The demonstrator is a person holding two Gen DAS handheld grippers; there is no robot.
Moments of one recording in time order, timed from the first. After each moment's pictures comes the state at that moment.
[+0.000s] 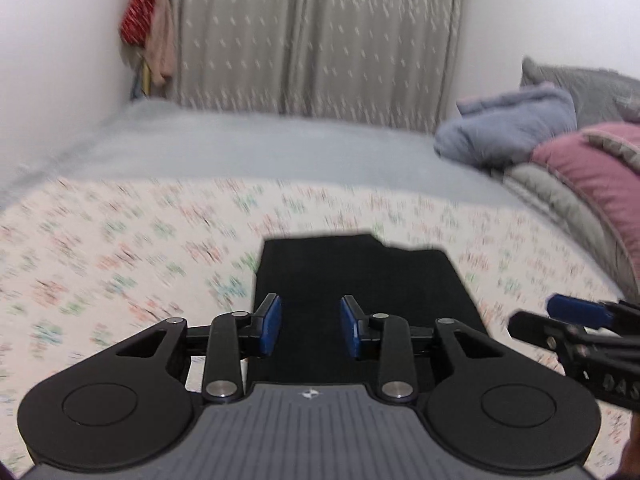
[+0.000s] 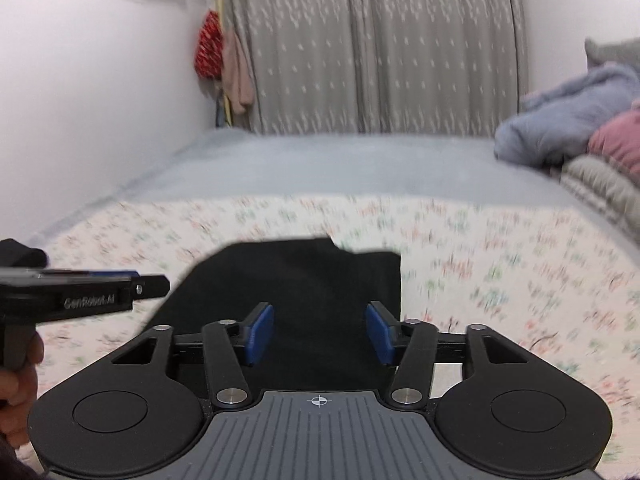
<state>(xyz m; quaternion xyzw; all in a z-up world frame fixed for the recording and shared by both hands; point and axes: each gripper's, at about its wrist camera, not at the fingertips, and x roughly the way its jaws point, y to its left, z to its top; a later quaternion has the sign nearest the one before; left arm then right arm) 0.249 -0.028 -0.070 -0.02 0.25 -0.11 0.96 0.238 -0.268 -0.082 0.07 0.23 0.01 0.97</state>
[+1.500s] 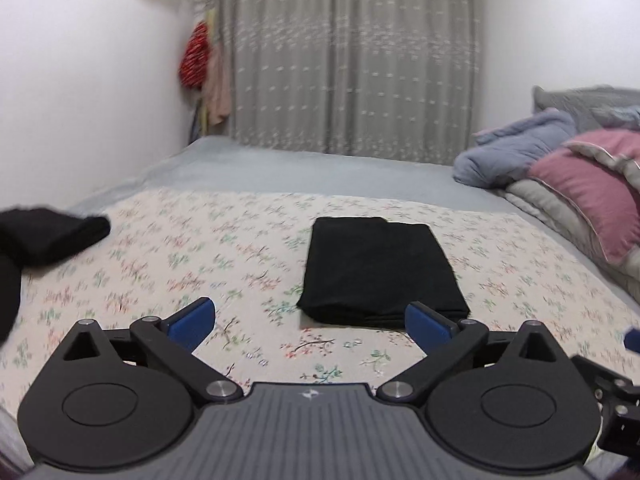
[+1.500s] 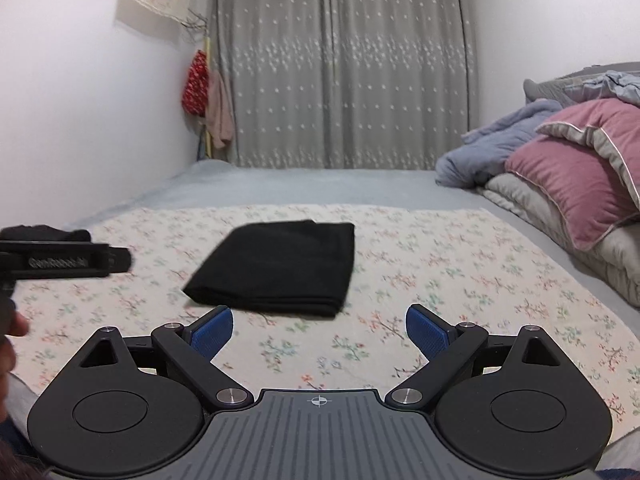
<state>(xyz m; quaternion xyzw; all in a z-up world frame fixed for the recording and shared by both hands) 0.049 -0.009 -0.072 -0.02 0.20 -0.03 0.98 -0.013 -0.205 -0.086 0.07 0.18 -0.06 0.98</state>
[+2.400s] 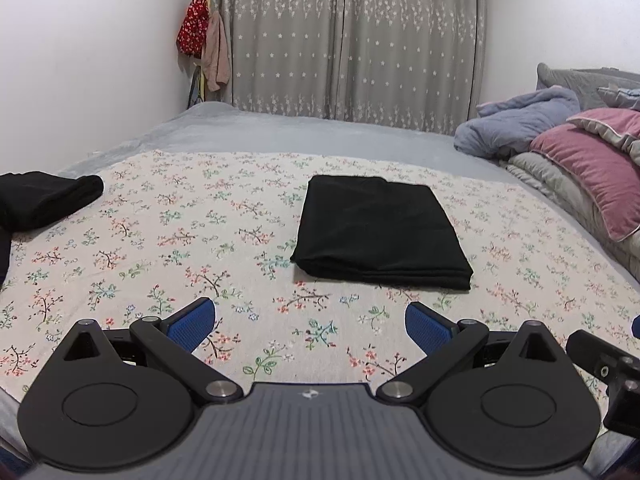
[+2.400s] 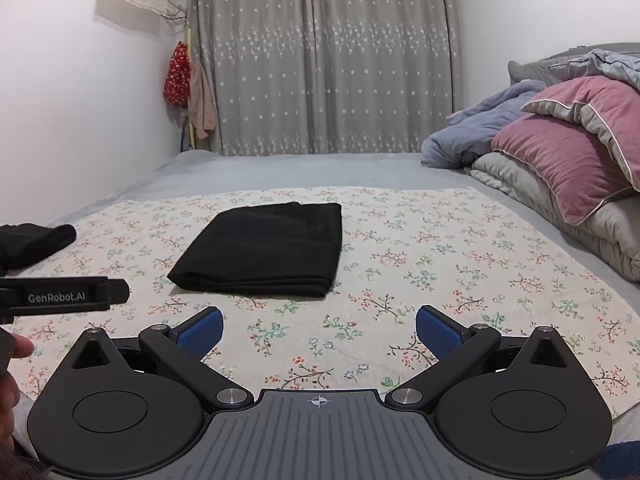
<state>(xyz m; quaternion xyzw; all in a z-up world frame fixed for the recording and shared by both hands) 0.040 -0.020 -0.097 -0.02 0.25 -0.03 0.97 -0.015 -0.202 -0.094 0.08 0.20 -0.08 0.97</state>
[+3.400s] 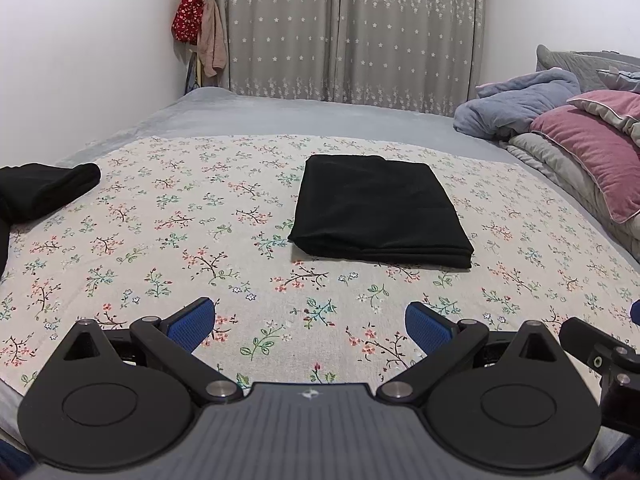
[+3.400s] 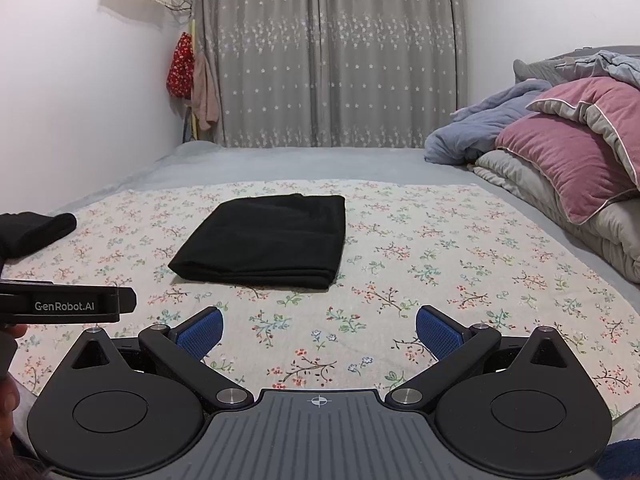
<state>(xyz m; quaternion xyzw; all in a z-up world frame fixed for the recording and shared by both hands) 0.037 -0.027 -0.101 -0.01 0.28 -0.03 0.96 -0.012 -0.199 -0.099 0.07 0.21 -0.08 0.97</state>
